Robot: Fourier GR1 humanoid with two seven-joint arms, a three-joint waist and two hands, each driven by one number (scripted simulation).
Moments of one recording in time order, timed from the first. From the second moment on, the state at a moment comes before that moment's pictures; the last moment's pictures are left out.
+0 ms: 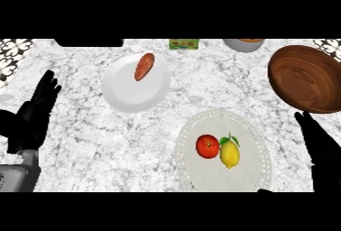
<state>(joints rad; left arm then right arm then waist) -0.15 0.41 -0.04 -1.53 0.14 0.22 0.11 0.11 -0.44 0.39 -2.30 0.91 0.02 0.91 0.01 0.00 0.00</state>
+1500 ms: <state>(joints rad) -0.13 0.37 0.00 -1.53 0.10 0.18 0.10 -0.28 -0.31 0.42 -1.75 0.66 0.48 1.01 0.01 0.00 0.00</state>
